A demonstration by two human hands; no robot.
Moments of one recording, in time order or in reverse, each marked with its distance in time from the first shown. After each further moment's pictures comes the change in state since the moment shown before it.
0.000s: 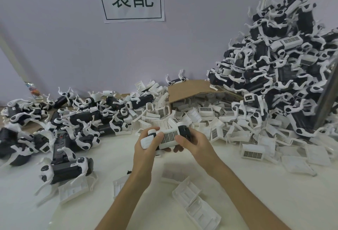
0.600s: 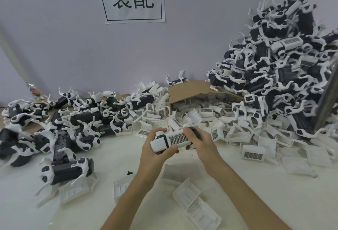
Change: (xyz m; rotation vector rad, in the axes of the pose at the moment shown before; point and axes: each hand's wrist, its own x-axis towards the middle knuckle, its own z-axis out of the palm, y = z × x) left_hand -0.003 -0.005 0.004 0.134 -0.120 0.055; right_hand 0.007 0.005 -0.002 0.063 0.208 0.103
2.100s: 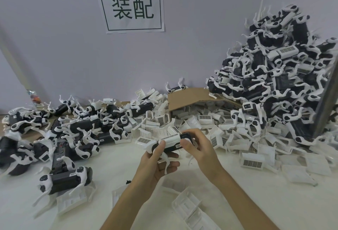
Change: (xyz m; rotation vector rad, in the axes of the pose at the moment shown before) left_hand 0.002 0.007 -0.001 -0.272 -0.038 -0.318; right_hand -0.006 -0.008 -0.007 -0.084 -0.078 -0.260
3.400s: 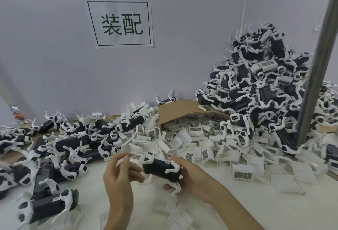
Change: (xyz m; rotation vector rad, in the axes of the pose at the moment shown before) left_hand 0.002 0.005 -0.018 0.143 0.439 0.581; right_hand 0.005 0.004 -0.003 0.394 -0.221 0.712
